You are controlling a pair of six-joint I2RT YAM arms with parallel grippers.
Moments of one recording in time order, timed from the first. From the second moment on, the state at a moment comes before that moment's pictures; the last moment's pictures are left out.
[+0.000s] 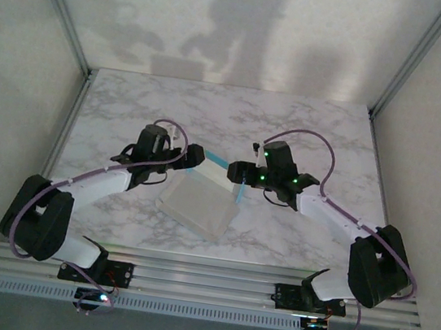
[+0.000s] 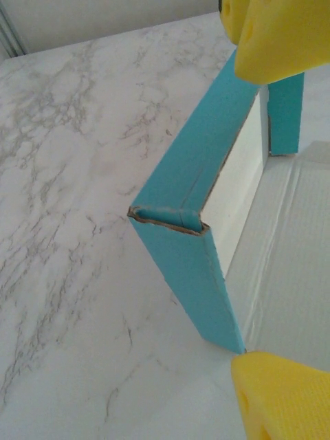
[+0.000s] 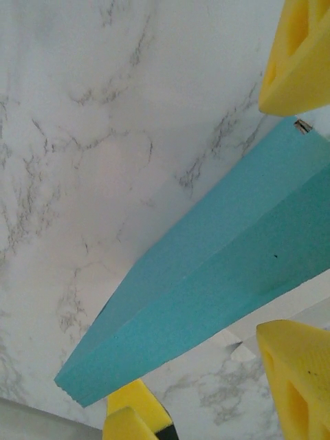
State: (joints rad) left arm -0.39 1.41 0.76 0.03 0.26 -0.67; right arm 0.60 1.40 0.89 -0.24 -0.24 0.49
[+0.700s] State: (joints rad) left arm -0.38 1.23 0.75 -0.04 0.26 -0.70; right arm 0.64 1.67 1.39 -0.69 -0.28 -0.10
